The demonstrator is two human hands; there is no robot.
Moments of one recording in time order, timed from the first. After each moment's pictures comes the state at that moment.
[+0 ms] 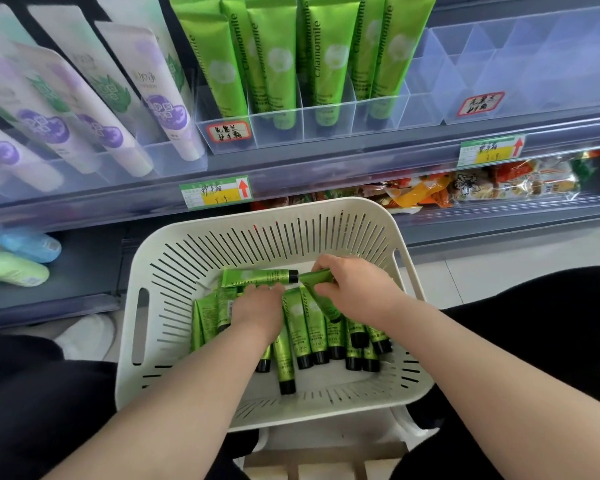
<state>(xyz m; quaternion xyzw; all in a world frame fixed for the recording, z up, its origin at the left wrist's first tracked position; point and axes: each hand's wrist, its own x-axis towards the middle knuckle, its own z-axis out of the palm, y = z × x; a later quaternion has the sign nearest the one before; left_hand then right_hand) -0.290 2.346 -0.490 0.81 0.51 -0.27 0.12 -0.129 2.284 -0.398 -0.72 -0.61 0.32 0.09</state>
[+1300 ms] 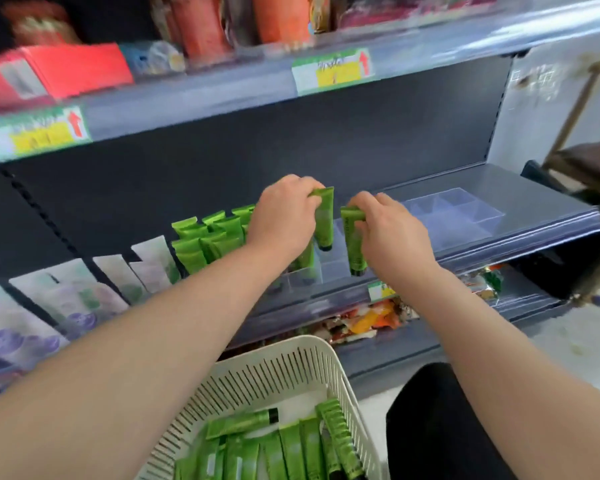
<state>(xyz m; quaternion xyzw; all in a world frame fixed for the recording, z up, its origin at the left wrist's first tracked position) -0.114 2.384 -0.153 0.89 0.33 0.32 0.07 0.006 2.287 -0.193 -0.79 -0.53 -0.13 0.29</state>
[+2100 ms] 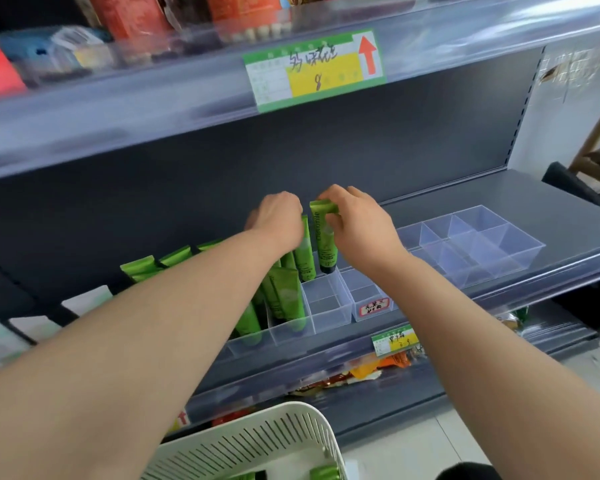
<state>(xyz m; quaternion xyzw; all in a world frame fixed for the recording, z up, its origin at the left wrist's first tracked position) -0.021 2.501 -0.170 0.87 0.48 0.11 0.05 0.076 2.411 -0.200 -0.73 -0.57 -0.06 0.37</state>
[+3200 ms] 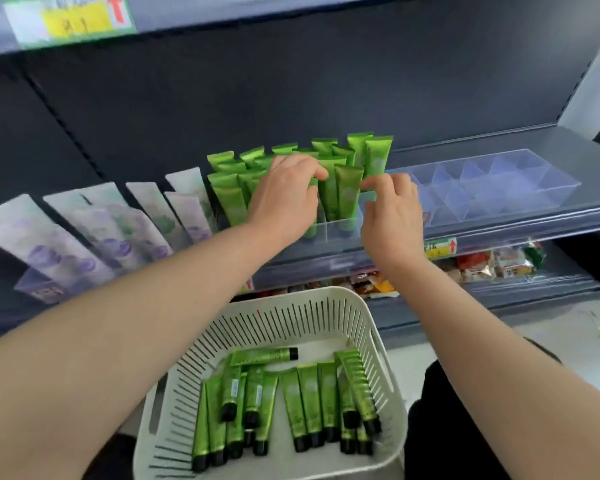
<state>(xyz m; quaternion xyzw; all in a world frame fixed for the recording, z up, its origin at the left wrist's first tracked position) -0.176 2.417 -0.200 0.89 0.35 0.28 0.06 -0.037 2.344 -0.261 -0.75 -0.51 -0.12 0.40</state>
